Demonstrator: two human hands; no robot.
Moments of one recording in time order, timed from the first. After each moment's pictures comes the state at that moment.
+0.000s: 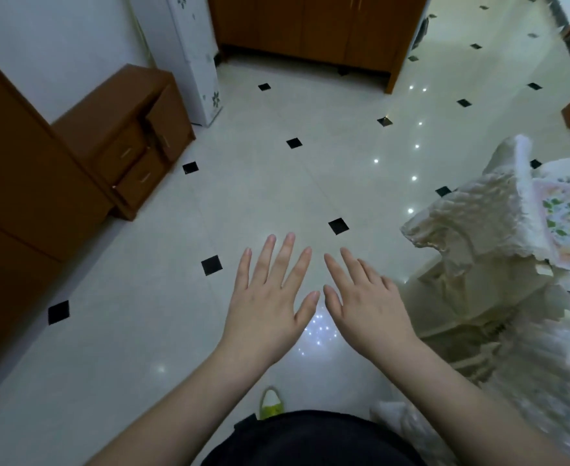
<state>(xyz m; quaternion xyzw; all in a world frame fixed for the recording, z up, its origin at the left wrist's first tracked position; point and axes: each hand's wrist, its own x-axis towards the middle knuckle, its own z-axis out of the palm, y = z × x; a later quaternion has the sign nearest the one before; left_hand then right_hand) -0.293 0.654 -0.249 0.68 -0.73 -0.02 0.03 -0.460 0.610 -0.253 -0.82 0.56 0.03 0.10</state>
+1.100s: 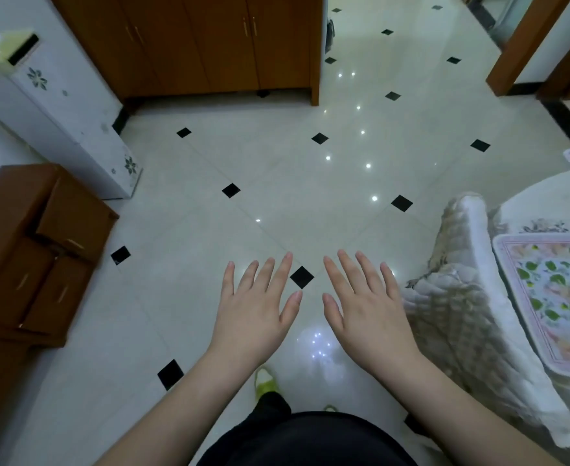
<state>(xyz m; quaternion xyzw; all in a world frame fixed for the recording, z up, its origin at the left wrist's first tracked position) -0.374 0.230 -0.256 0.62 -0.78 -0.06 -0.05 -0.556 0.251 -0.249 -0.74 0.67 -0.04 0.09</state>
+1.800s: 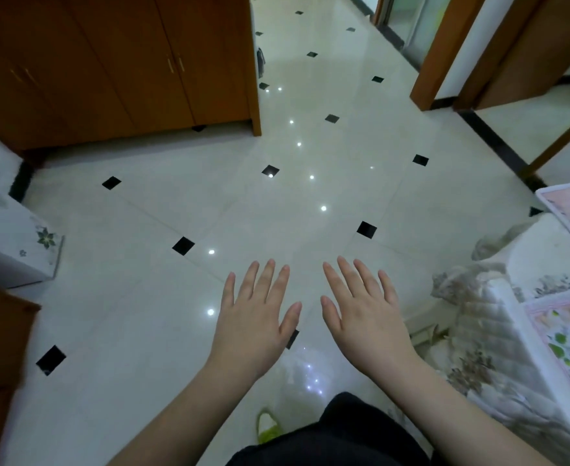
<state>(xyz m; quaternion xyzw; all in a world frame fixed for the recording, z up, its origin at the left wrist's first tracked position) -0.352 -0.063 -0.266 0.51 -0.86 -0.07 -0.01 -0.525 -0.007 -0.254 -0.64 0.76 -0.04 0.09</state>
